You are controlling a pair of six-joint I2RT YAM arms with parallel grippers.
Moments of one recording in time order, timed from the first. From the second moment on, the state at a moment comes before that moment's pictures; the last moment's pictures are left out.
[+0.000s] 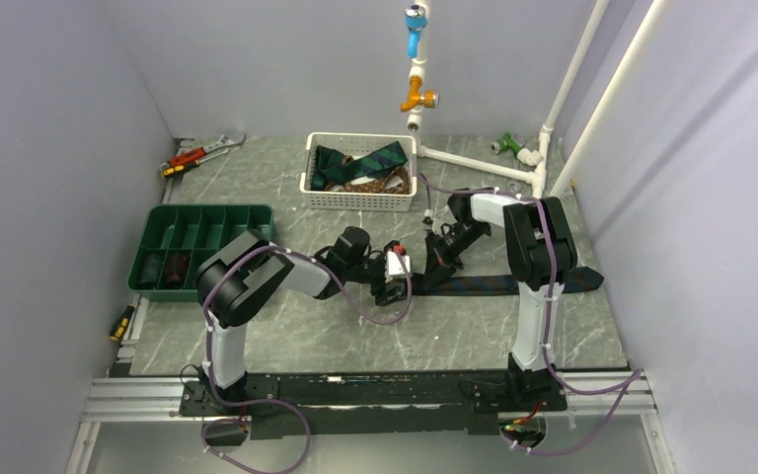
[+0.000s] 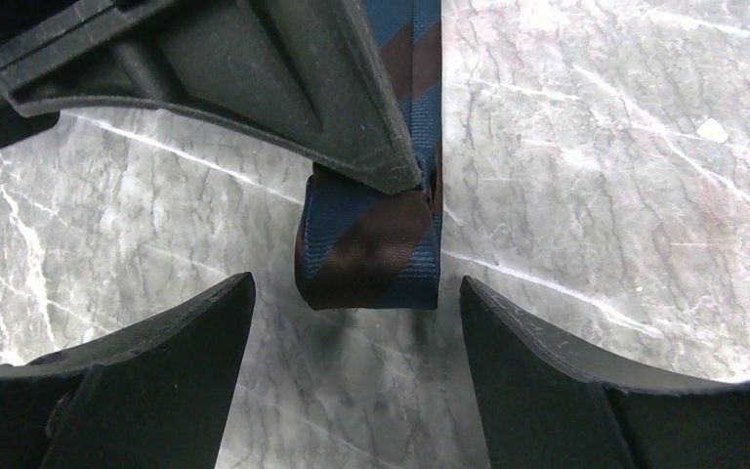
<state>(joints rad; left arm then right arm) -0.77 1.94 0.84 0.59 0.66 0.49 0.24 2.08 1.30 -0.95 -0.75 0.00</state>
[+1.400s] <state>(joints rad) -0.78 1.91 0.97 0.22 0.60 0.47 0.31 1.96 1.29 -0.83 -0.79 -0.02</state>
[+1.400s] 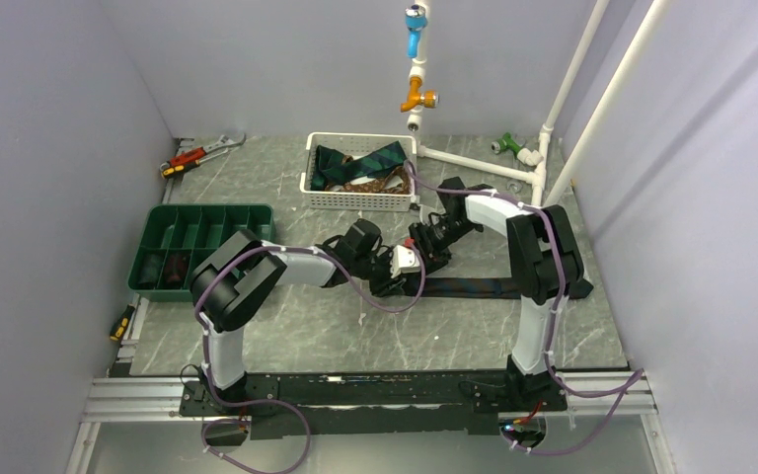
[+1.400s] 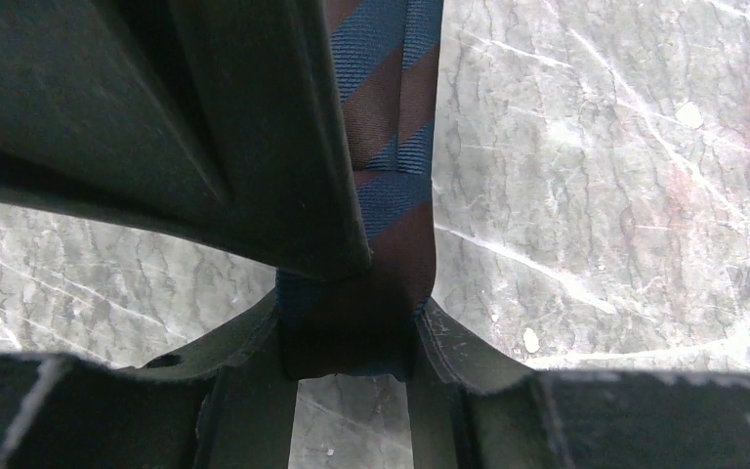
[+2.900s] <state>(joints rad) -0.73 1.94 0.84 0.55 0.73 0.39 0.28 2.03 1.24 -0.84 -0.70 -0.04</state>
